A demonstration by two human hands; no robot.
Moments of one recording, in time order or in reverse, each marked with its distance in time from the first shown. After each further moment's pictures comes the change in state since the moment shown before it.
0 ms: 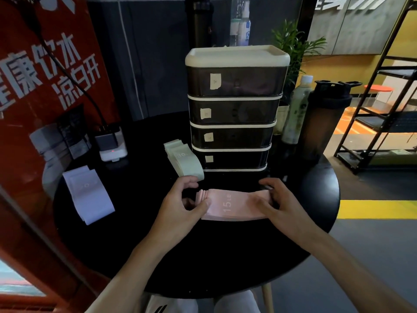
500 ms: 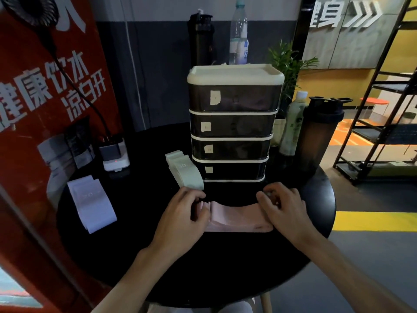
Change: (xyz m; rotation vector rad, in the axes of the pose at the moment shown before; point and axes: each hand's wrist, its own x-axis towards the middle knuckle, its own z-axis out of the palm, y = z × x) left_hand -0.003 0.018 0.000 0.348 0.010 0.223; right_hand 0.007 -0.016 -0.009 -0.327 0.260 -0.074
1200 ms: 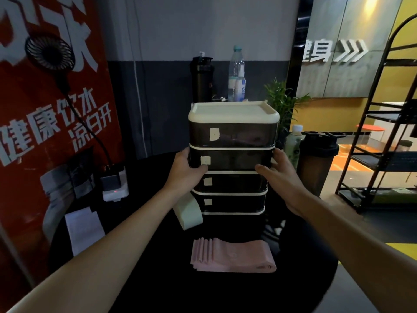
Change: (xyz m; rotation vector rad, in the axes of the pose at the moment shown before) left_hand 0.154 0.033 -0.033 -0.368 0.084 -0.169; right_hand 0.125 -0.044 -0.032 0.609 0.008 0.066
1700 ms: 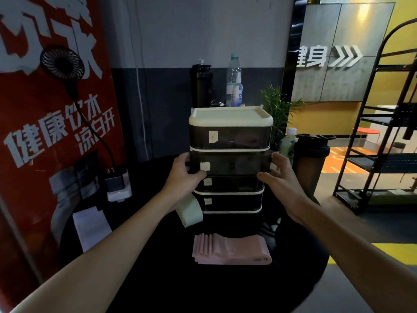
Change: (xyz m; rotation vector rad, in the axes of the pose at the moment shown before) left_hand -0.026 0.007 -0.014 -0.055 -0.054 -0.030; right_hand -0.037 -0.015 -0.007 0.111 -0.009 -0.029
